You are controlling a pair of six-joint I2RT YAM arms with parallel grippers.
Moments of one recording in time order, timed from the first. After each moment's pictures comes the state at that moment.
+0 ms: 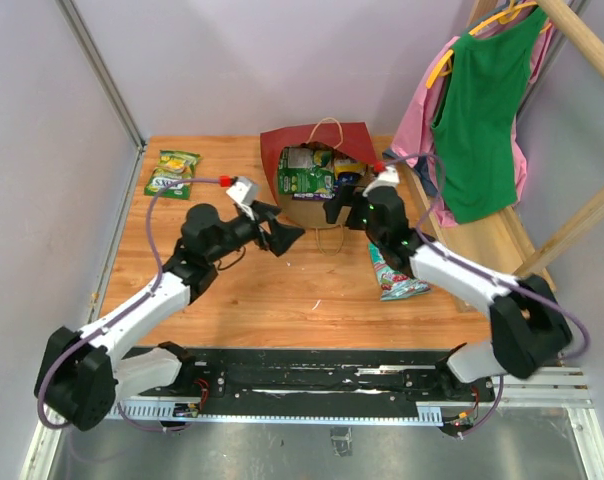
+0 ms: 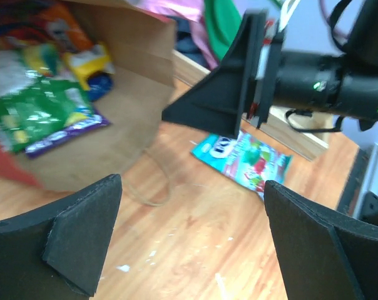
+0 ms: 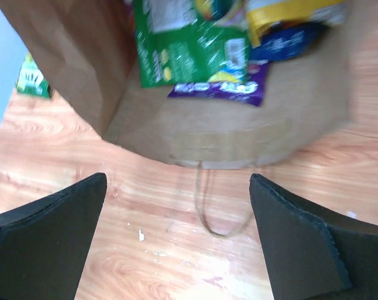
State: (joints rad) left arm -0.42 1.07 0.65 0.39 0.42 -0.28; right arm 0.59 1.52 0.93 0.23 0.14 0.53
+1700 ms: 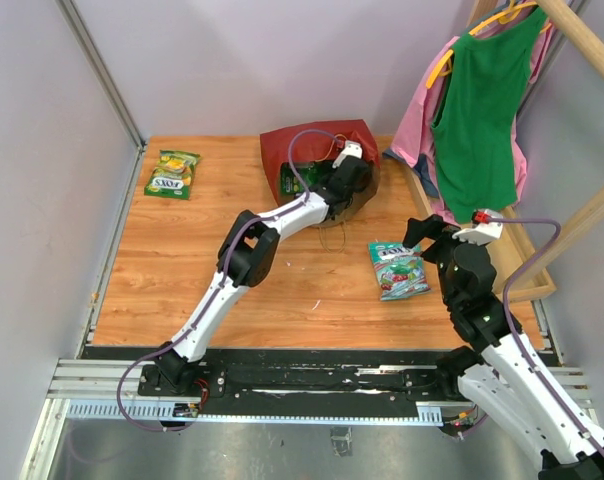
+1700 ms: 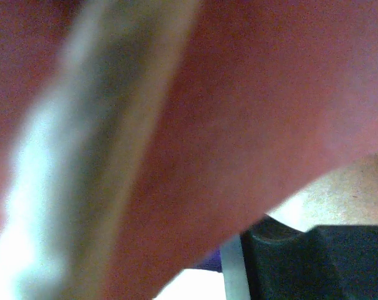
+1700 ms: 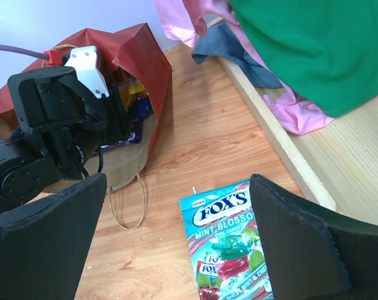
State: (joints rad) left arm -0.72 2.58 2.17 -0.16 -0.69 -0.12; right arm 0.45 0.59 0.54 -0.08 0.50 0.46
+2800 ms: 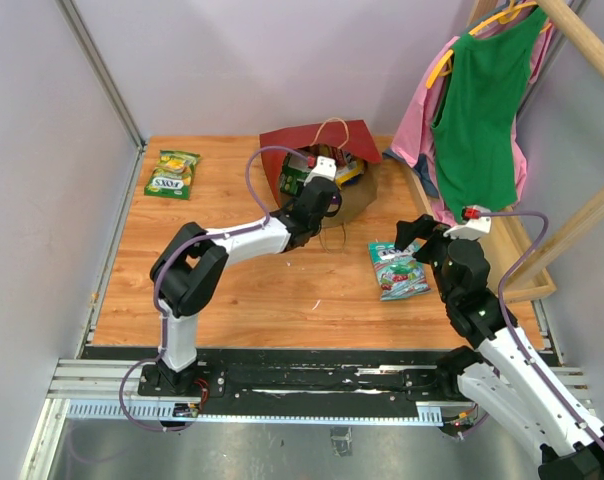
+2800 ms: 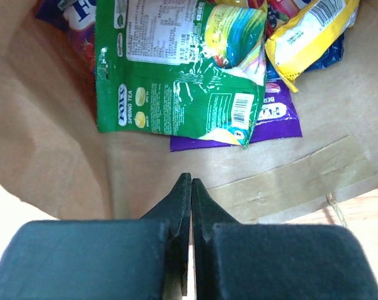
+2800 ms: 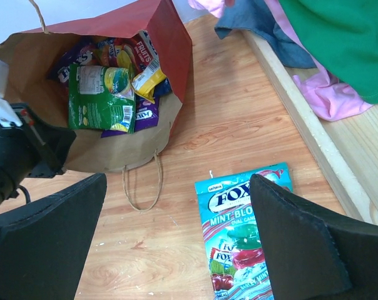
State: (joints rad) left arm -0.77 1.96 1.34 0.14 -0.69 -0.09; right arm 0.45 0.64 0.54 -0.08 0.39 0.49
